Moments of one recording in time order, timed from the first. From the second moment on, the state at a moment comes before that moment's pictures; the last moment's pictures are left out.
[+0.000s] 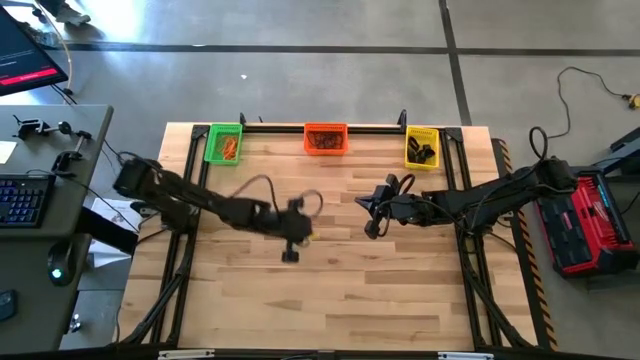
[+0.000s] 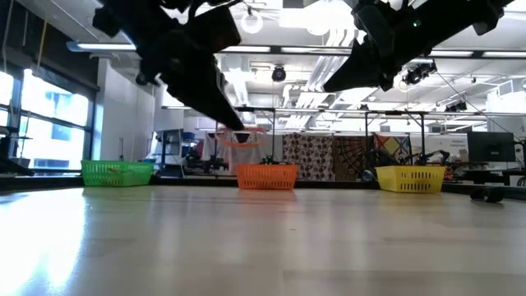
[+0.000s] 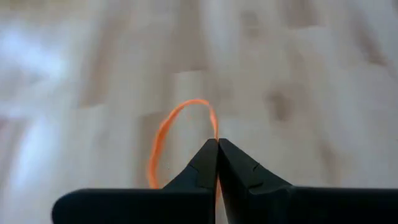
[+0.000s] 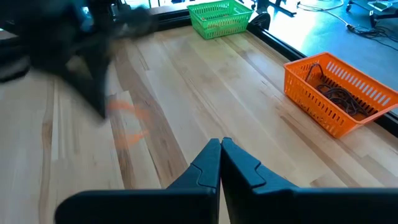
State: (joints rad) left arm -0.18 1.61 0.89 -0.07 -0.19 0.02; right arm 0.16 1.25 0.66 0.09 0.51 0.28
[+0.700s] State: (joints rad) left arm 0.48 1.24 0.89 -0.80 -0.47 -0.28; right arm 0.16 1.25 0.66 0.09 0.51 0.28
